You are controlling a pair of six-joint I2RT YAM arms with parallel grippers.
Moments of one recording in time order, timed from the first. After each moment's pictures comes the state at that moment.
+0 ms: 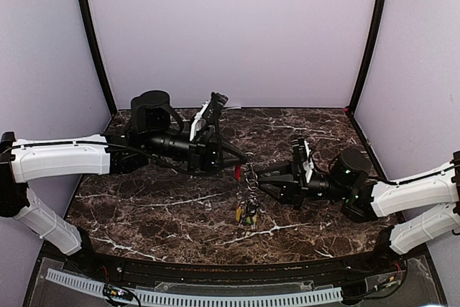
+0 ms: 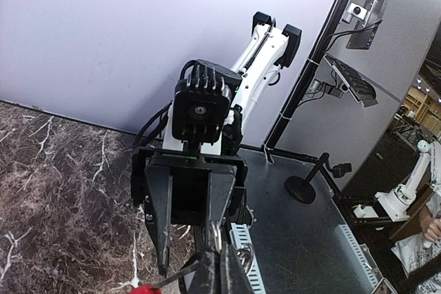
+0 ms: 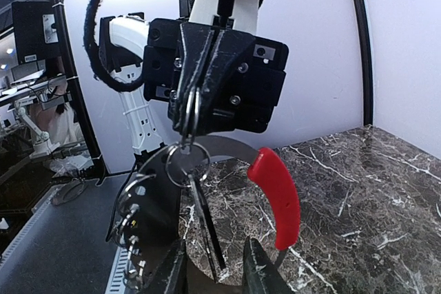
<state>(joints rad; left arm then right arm) -0.93 1.42 1.05 0.26 0.82 -0.28 0.98 1.23 0.43 0.94 -0.51 0.24</state>
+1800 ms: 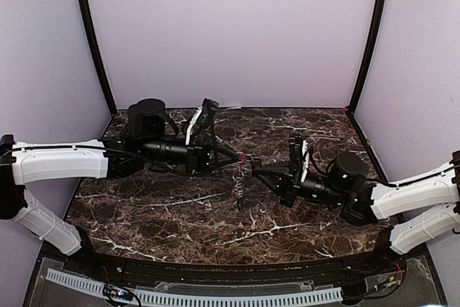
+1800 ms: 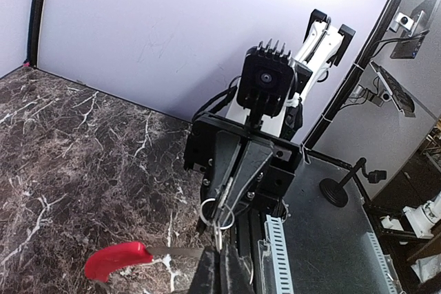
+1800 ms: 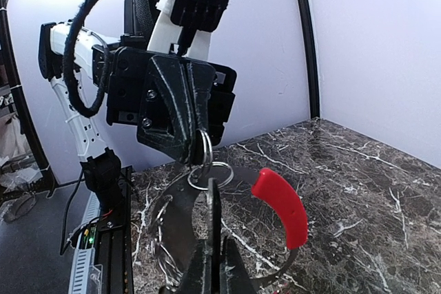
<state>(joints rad) -0.87 1.39 0.95 0.26 0.71 -0.27 1.02 1.23 0.42 0.90 -0.24 0.18</state>
